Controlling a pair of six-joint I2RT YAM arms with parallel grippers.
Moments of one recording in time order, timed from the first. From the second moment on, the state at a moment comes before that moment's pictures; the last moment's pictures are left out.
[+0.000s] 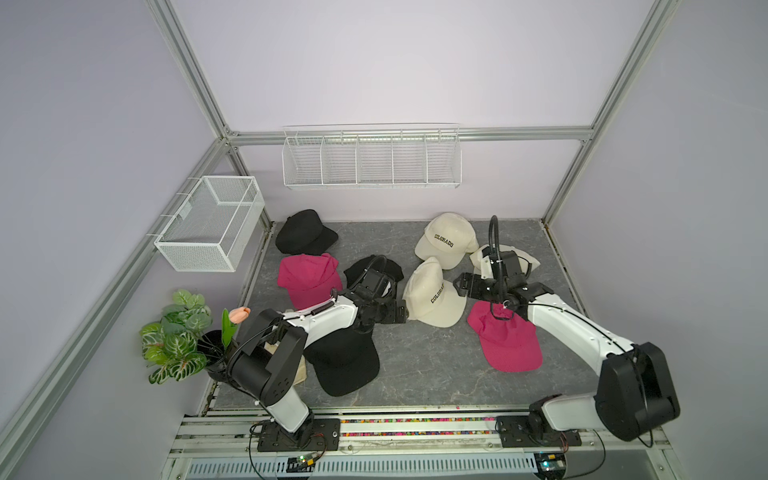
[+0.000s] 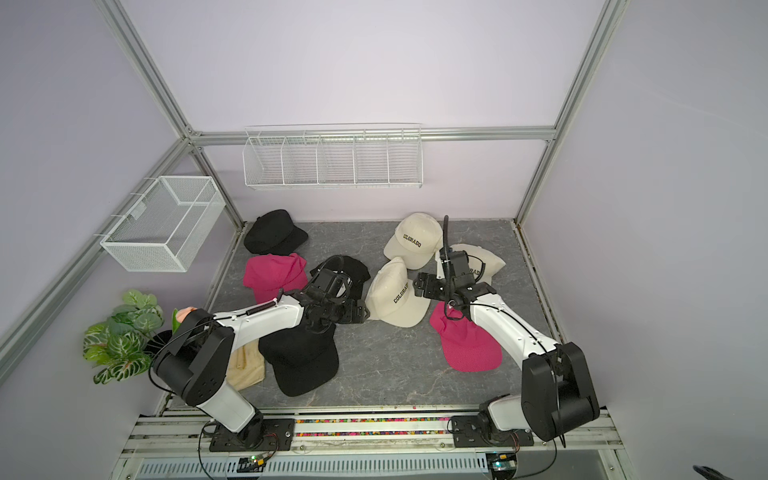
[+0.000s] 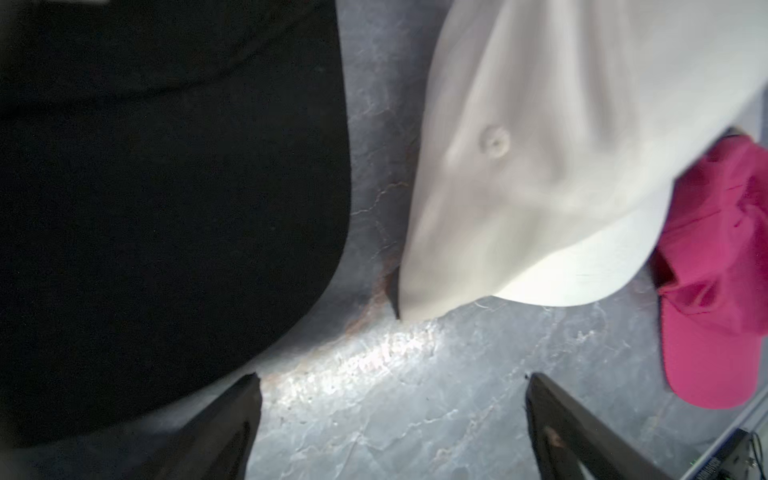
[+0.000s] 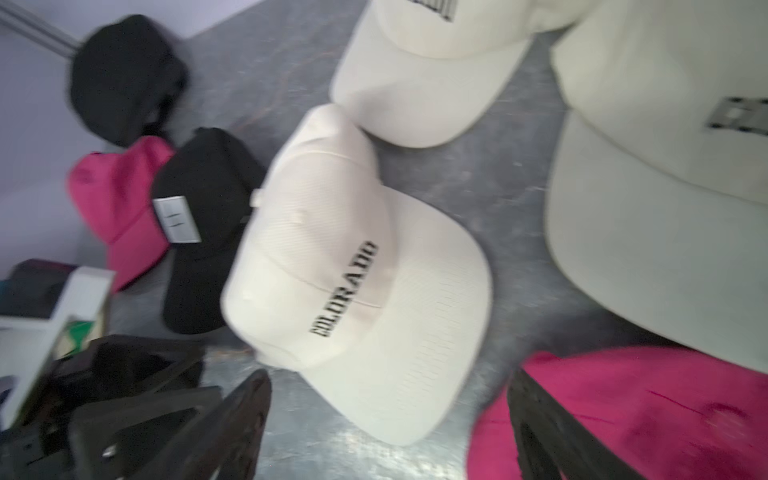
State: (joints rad) left arm -0.64 1.62 0.95 -0.31 0.21 -0.53; right arm 0.39 1.40 0.94 -0.29 -0.21 0.48
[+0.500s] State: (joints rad) left arm -0.56 1.34 1.00 -0.43 0.03 -0.73; right arm 0.63 1.74 1.23 -0.19 -0.40 0.57
